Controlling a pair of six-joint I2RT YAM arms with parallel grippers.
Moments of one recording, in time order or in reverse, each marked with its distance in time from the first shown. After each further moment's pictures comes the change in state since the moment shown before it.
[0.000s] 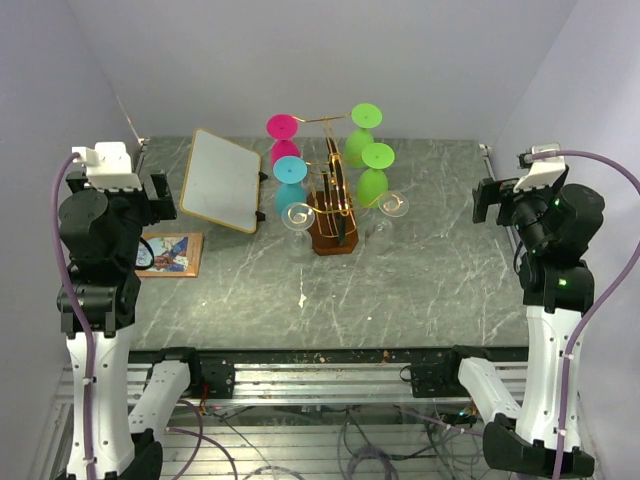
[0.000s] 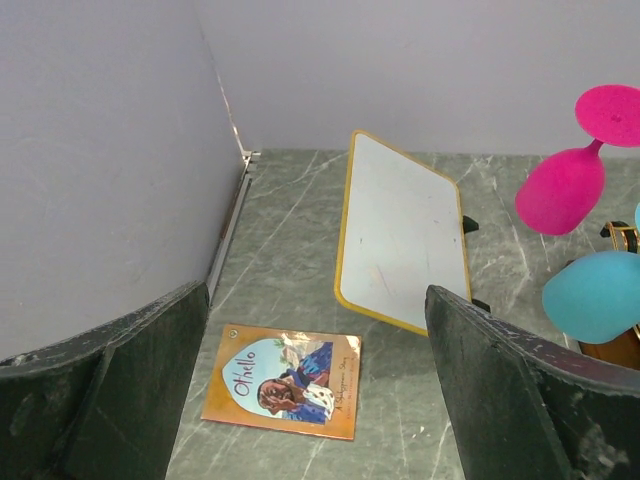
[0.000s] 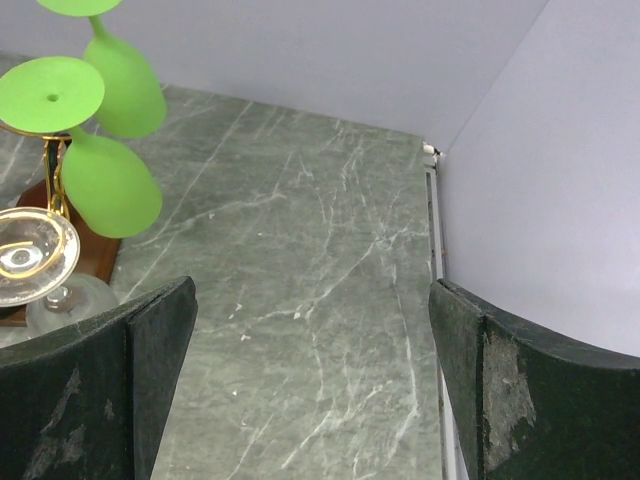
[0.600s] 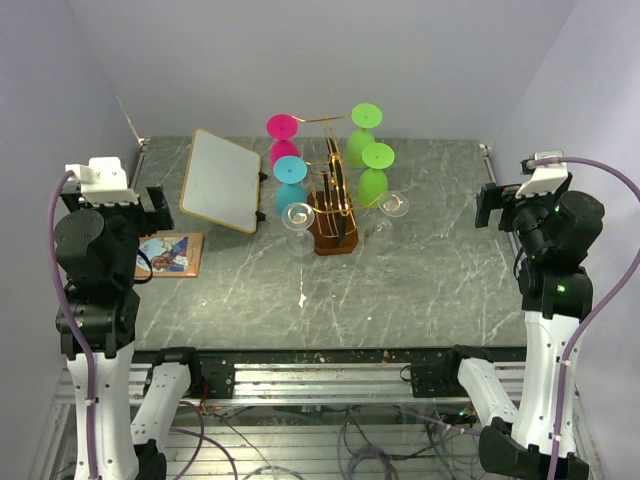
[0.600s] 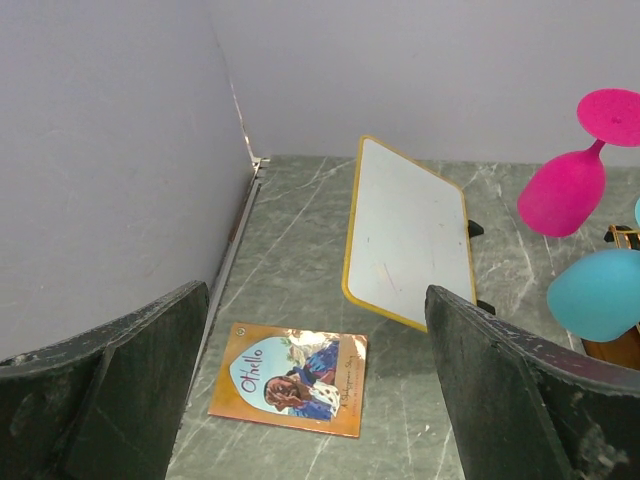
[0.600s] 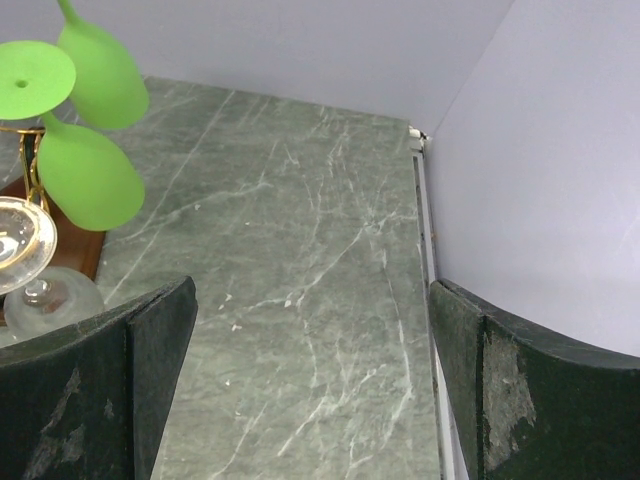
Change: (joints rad) left arm 0.014 -0.080 -0.040 -0.002 -0.001 0.006; right arm -0.029 -0.037 -0.037 -0.010 0.013 0.002
